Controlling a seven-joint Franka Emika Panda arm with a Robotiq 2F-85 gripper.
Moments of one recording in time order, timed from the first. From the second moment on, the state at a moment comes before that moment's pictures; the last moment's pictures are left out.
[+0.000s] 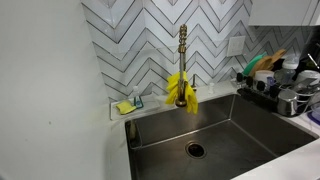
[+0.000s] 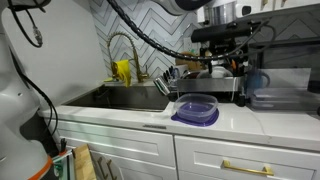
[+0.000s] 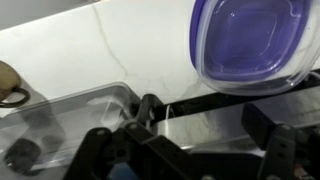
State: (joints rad) arm -0.29 0.14 -0.11 -1.76 0.15 2.12 -0.80
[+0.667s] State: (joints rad) arm -0.18 -0.09 -0.11 -1.76 -0.12 1.94 -0.30
